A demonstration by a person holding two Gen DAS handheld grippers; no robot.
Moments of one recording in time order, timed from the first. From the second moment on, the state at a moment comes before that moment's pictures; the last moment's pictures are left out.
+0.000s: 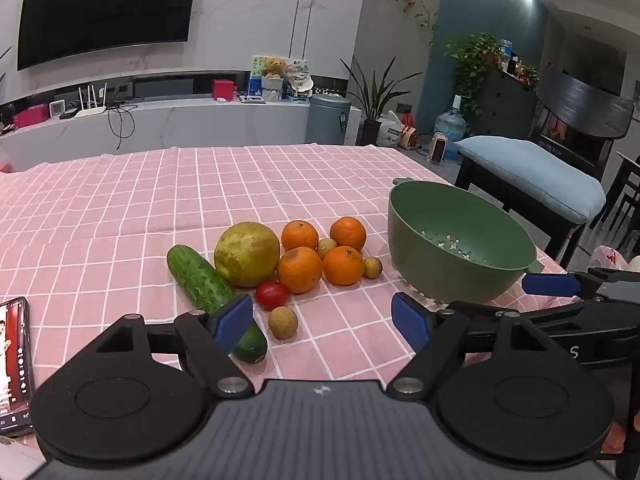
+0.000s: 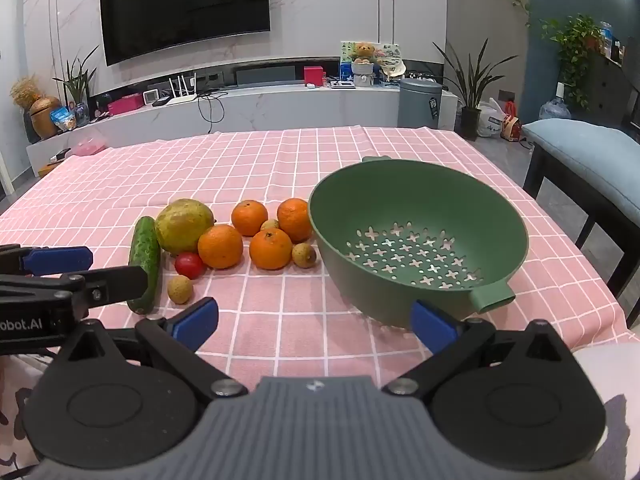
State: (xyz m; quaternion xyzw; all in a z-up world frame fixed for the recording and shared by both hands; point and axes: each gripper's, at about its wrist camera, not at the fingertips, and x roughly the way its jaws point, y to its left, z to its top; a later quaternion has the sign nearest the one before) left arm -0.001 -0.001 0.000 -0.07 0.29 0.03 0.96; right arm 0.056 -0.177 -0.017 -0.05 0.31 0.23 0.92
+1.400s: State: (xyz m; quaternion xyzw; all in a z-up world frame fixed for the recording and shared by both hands) left arm 0.000 -0.002 0.002 -0.08 0.29 0.02 0.95; right arm 0.056 -0.177 -0.021 -0.05 0.32 0.23 0.92
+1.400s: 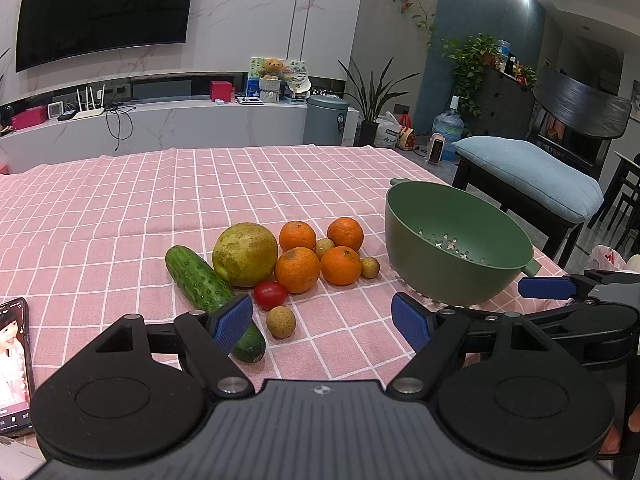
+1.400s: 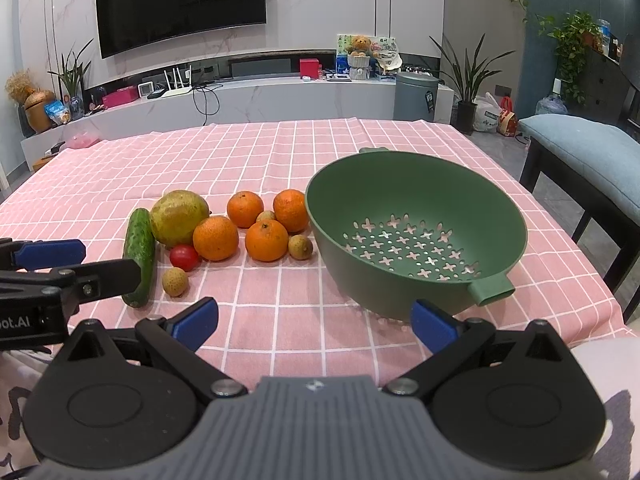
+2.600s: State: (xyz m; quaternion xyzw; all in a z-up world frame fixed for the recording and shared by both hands) left arm 0.001 -0.002 0.002 -0.08 0.29 0.02 0.95; right arm 0.055 -0.174 -0.020 -0.06 0.33 0.22 0.92
